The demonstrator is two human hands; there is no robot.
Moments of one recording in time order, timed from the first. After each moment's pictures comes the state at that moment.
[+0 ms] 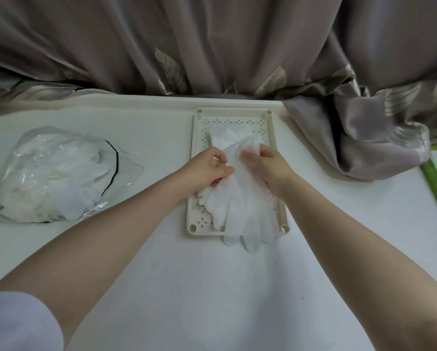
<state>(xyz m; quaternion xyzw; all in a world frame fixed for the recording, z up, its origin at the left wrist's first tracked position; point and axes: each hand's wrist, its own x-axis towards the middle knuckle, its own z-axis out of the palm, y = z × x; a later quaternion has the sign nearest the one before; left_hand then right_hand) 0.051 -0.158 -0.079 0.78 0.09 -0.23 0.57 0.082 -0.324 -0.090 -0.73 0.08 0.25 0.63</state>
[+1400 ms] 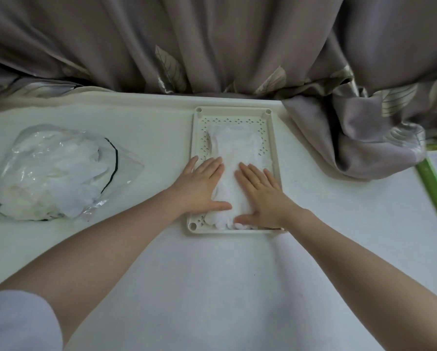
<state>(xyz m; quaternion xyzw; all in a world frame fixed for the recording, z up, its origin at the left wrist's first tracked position) 0.029 -0.145 -0.106 0.96 -0.19 -0.21 0.00 0.034 -0.349 -0.120 -0.93 -0.32 0.18 0.06</state>
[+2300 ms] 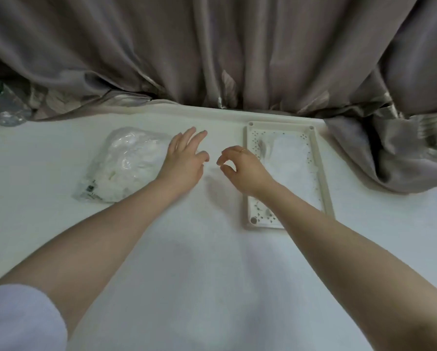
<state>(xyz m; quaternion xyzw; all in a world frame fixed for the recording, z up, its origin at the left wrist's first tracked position) -0.013 -0.009 -0.057 0.99 -0.11 0.08 0.07 0.015 -0.180 -0.036 -0.91 -0.26 0.12 0.30</state>
